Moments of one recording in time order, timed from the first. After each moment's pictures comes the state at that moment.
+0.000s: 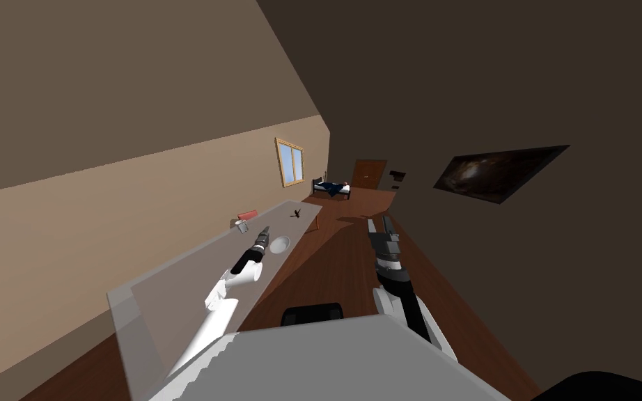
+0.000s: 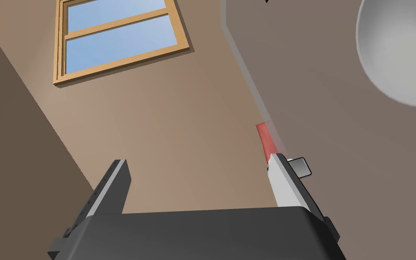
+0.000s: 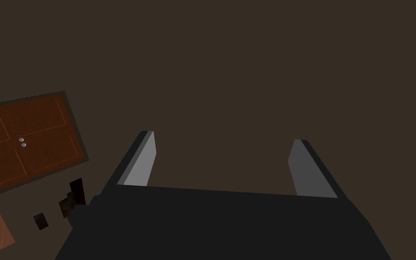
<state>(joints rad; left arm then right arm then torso) 0.02 0.16 0.15 -1.56 0.09 0.15 -0.12 0.54 -0.04 -0.03 -2.25 0.09 -0.60 -0.17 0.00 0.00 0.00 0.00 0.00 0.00</state>
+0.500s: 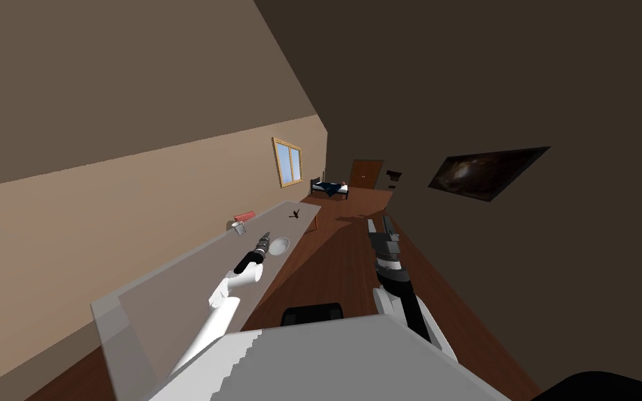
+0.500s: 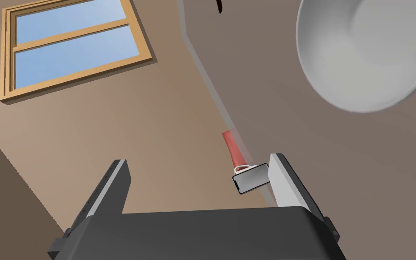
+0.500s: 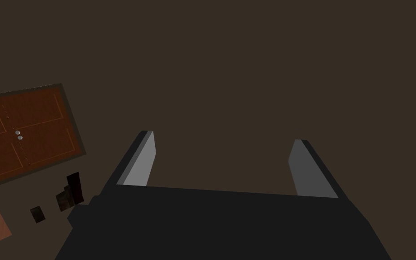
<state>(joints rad) -0.01 0.16 0.16 -1.43 0.11 0.20 -0.13 0.54 -0.04 -0.03 -2.25 0.09 -0.60 -0.17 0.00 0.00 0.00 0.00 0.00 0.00</state>
